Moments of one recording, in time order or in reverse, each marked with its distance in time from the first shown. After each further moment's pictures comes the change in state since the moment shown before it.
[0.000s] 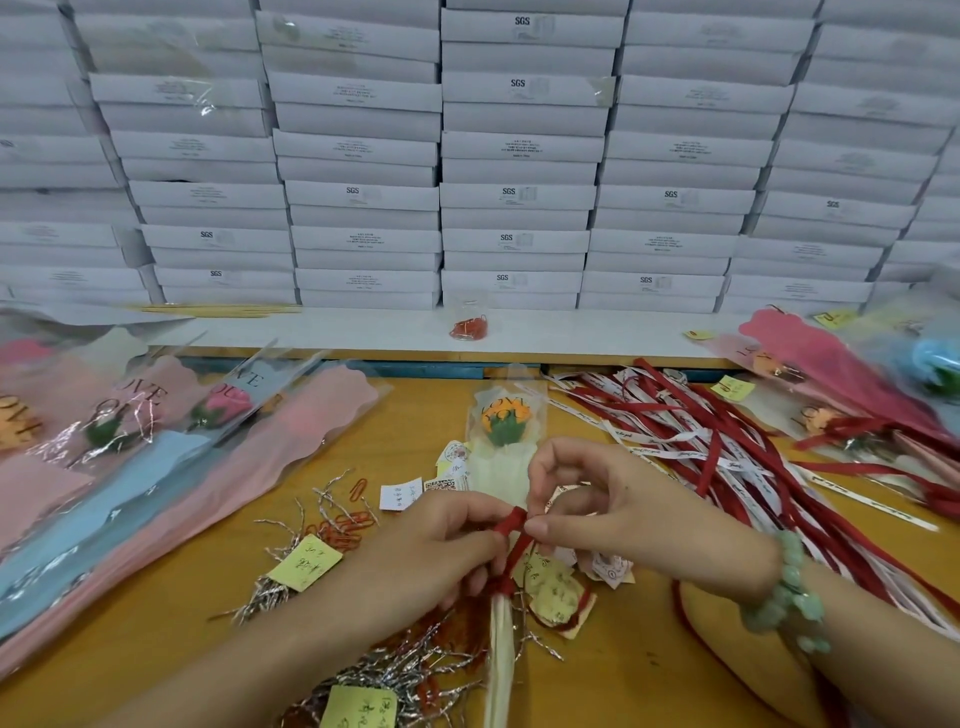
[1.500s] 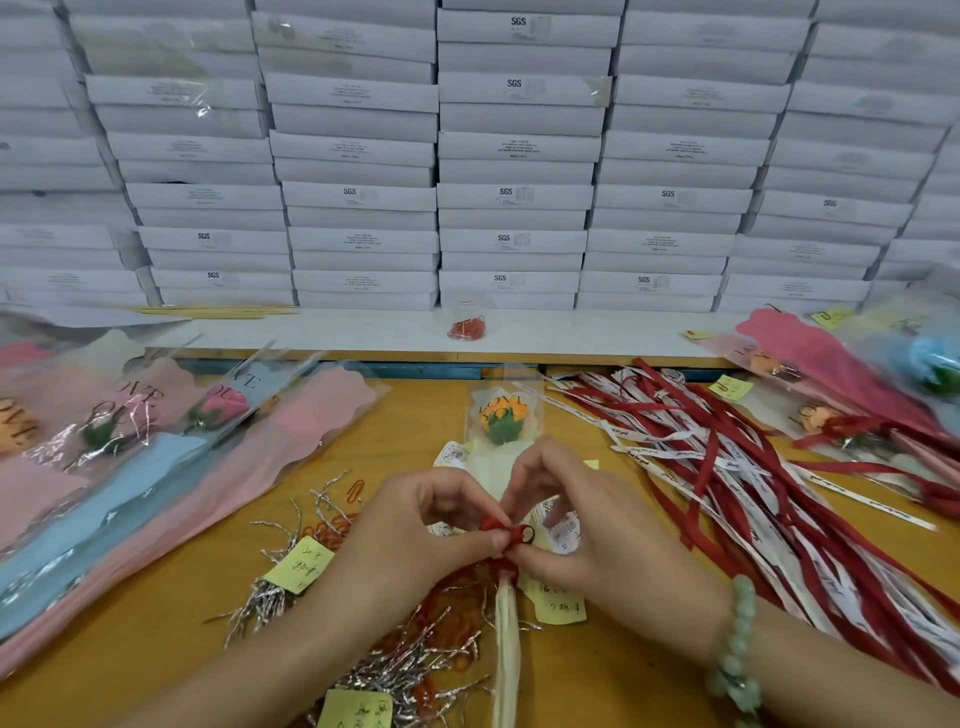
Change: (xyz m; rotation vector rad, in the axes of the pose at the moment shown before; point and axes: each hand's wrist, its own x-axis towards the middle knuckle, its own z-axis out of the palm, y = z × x) left_hand 0.002 -0.006 -0.002 -0.032 0.236 0.163; right_hand -0.005 0.006 0.027 -0.471 0.221 -0.198
